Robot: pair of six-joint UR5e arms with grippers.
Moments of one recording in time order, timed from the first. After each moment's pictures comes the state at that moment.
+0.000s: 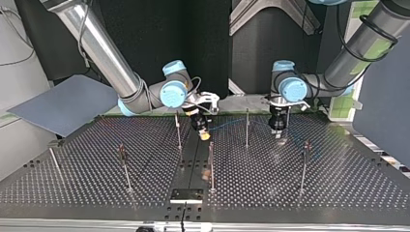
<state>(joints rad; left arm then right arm) 0.03 -2.07 -1.86 -2.46 -1.58 -1.85 2.28 -0.76 1.12 -0.18 1.54 1.58</state>
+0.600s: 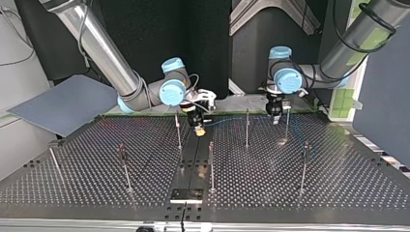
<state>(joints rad) -0.01 -2.02 -1.95 -2.57 -1.64 -1.77 2.28 -0.76 1.15 -0.16 1.58 1.58</state>
